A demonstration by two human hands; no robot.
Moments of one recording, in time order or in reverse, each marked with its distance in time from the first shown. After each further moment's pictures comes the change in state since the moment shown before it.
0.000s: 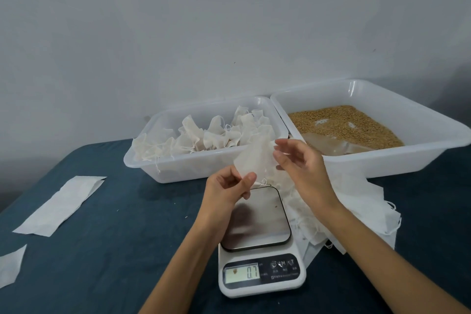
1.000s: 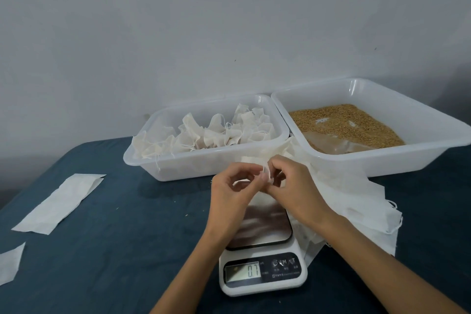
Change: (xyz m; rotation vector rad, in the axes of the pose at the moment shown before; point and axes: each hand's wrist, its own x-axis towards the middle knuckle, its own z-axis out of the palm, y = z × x) left_hand -0.014 0.010 0.021 0.215 0.088 0.235; right_hand -0.017 0.000 0.014 -0.412 -0.200 -0.205
